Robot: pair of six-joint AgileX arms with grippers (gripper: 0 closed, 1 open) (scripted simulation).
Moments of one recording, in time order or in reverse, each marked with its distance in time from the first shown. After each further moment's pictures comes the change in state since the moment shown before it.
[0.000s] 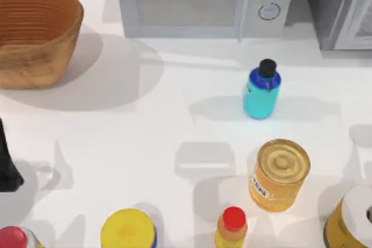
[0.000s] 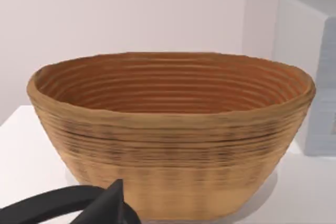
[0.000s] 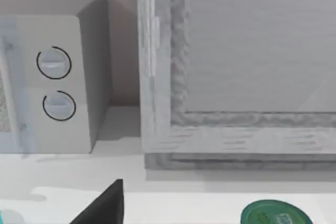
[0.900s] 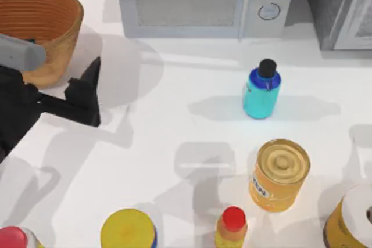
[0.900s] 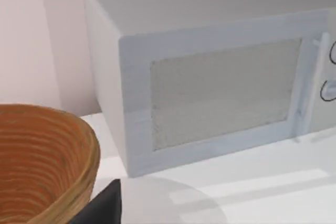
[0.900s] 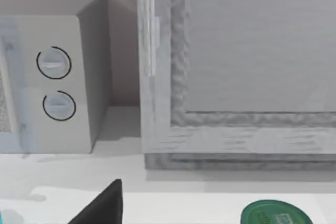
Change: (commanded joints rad) left arm -0.360 0.876 0.391 0.347 0.024 0.015; right arm 0.000 0.000 0.000 0.000 0.000 0.000
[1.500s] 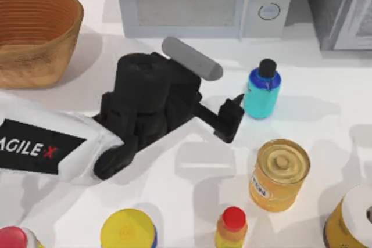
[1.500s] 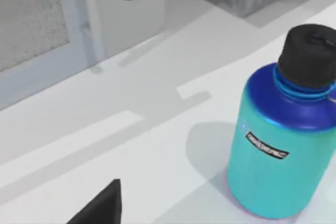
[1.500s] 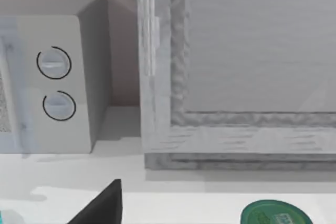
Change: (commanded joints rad) left arm -0.341 0.930 0.376 0.330 0.023 0.014; right arm 0.000 0.000 0.000 0.000 0.000 0.000
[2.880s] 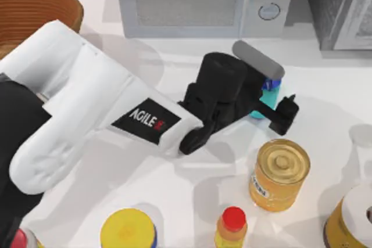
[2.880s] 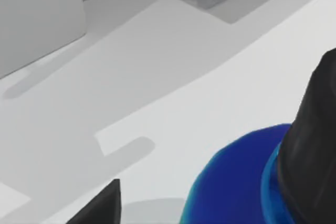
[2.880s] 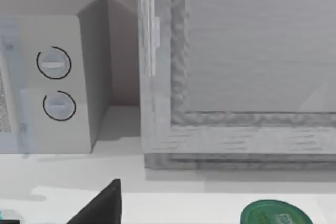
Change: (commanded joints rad) left arm -0.076 0.504 0.479 -0.009 -0.002 -0.003; right arm 0.000 0.000 0.000 0.000 0.000 0.000
